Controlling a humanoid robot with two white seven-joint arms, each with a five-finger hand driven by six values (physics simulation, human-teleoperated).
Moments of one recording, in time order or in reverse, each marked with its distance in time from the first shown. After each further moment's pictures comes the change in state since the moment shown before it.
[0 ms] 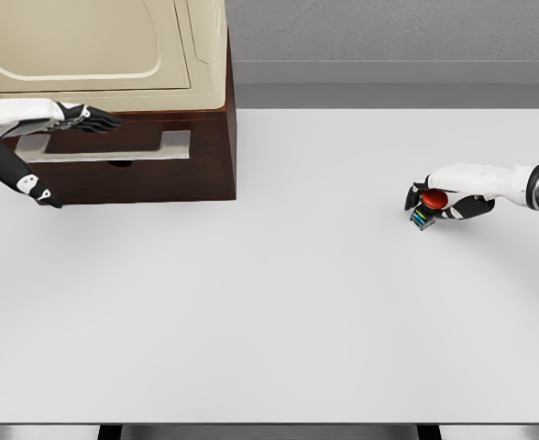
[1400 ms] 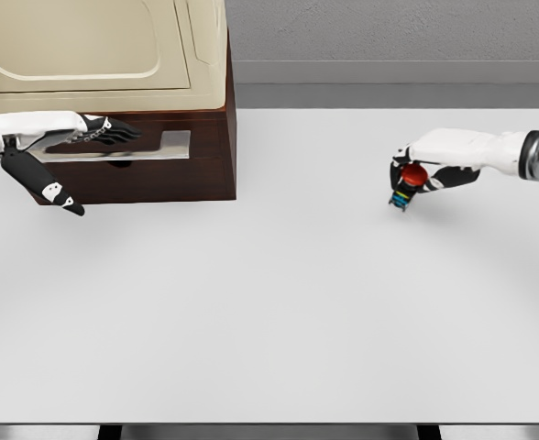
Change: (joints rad) left arm 0.080 -0.072 0.047 0.047 -0.002 -0.003 0.000; right arm -0.095 0.037 -0.006 -0.025 -0.012 -0.119 0.001
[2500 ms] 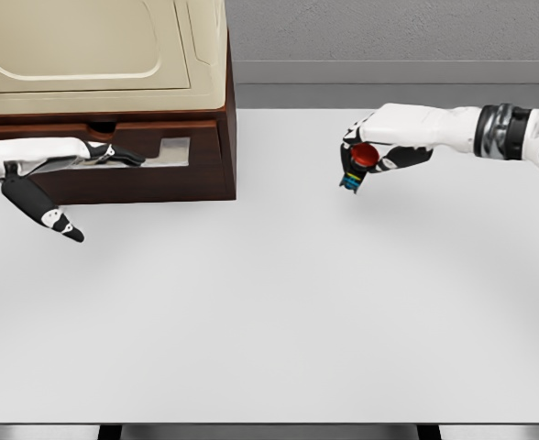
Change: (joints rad) left arm 0.051 0.054 0.006 -0.090 0.006 0.003 0.001; right arm -0.083 0.105 0.020 -0.052 0.000 -0.003 0.000
